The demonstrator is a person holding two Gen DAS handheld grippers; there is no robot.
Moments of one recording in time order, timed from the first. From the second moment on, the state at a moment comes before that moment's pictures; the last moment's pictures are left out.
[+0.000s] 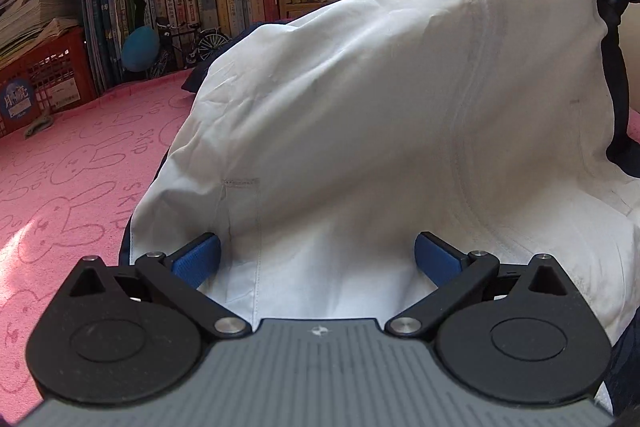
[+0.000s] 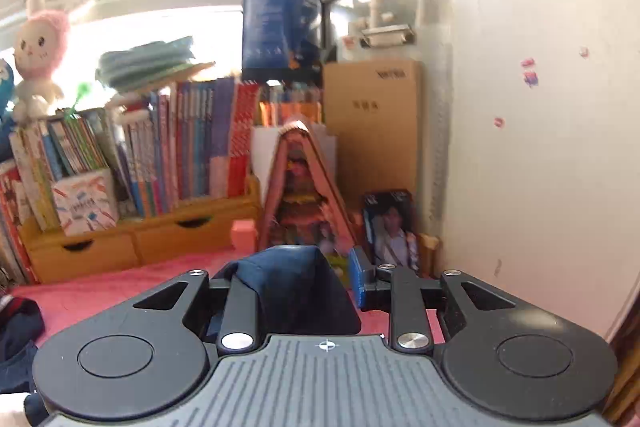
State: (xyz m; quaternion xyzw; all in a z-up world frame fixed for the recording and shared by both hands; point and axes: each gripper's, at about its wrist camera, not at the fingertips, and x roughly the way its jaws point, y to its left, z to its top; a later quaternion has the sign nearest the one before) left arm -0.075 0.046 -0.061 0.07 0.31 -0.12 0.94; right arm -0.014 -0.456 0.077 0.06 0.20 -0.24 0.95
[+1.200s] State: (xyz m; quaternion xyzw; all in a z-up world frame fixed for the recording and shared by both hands) left arm -0.072 0.051 -0.050 0.04 0.32 -0.13 0.94; right arm 0.108 -0.185 -0.025 -0.12 0.42 0.24 0.87
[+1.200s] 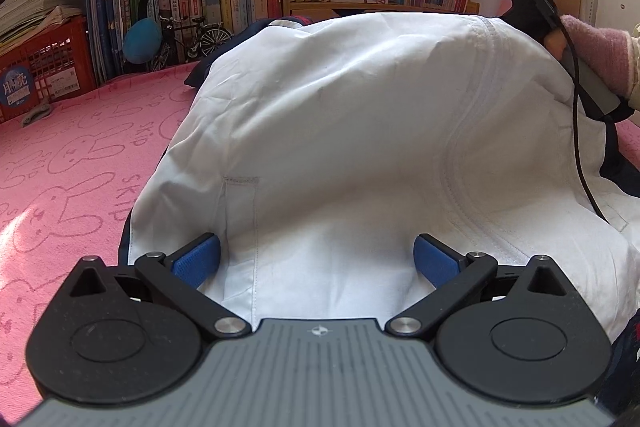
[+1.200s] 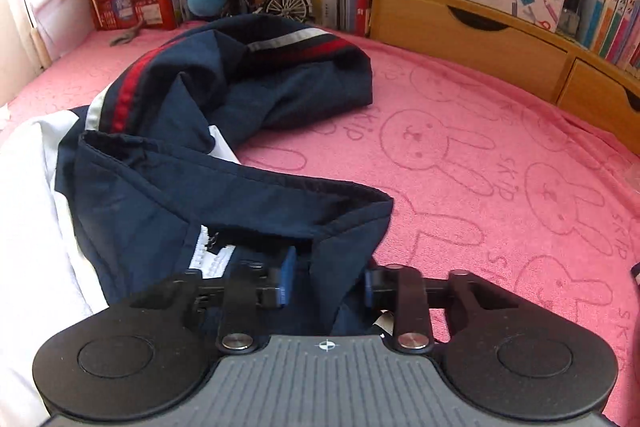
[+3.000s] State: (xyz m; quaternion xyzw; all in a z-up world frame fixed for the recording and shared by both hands) left arm -0.085 0.082 -0.044 -0.05 0.28 -0.26 0.92; right arm 0.097 -0.154 0.056 0.01 0.28 0.13 0.95
